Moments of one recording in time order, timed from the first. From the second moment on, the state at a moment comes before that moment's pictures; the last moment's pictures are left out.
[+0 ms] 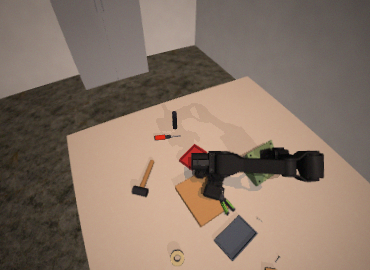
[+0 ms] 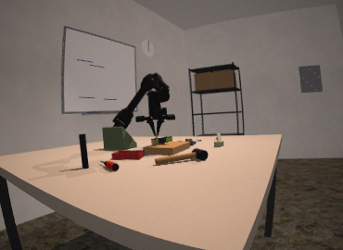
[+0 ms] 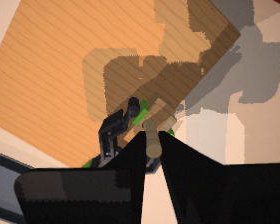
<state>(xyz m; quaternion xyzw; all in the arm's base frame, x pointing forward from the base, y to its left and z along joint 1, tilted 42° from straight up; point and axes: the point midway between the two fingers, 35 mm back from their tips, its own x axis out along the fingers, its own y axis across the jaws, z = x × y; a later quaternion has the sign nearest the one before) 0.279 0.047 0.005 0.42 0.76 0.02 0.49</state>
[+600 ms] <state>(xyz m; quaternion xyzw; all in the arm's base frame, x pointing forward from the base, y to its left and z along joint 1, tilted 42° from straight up) 0.279 0.047 0.006 0.49 0.76 -0.10 0.42</state>
